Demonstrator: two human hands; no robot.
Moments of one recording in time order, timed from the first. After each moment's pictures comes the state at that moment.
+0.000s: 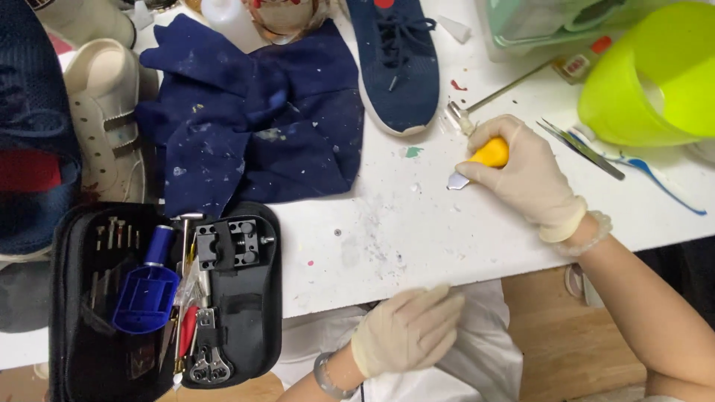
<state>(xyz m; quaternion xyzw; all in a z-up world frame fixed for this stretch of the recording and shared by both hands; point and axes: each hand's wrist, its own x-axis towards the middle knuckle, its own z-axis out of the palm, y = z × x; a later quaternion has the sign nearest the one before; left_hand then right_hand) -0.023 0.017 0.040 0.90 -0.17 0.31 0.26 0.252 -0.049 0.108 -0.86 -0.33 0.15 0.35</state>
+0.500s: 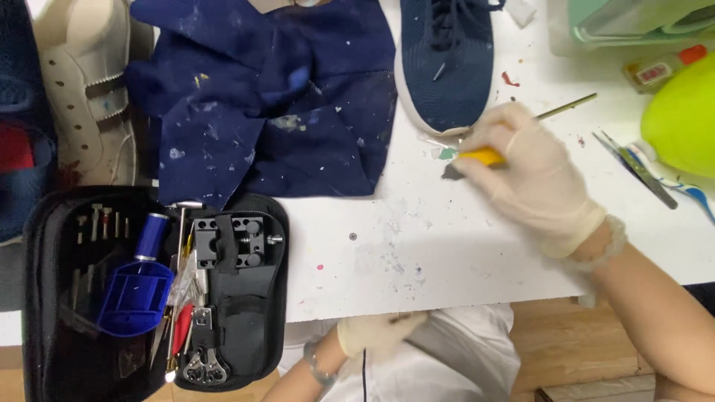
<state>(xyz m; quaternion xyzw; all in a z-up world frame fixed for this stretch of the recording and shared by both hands) -0.033 0.041 -0.034 0.78 0.03 0.03 0.63 0.253 0.000 0.101 -0.80 -0.55 0.09 0.23</state>
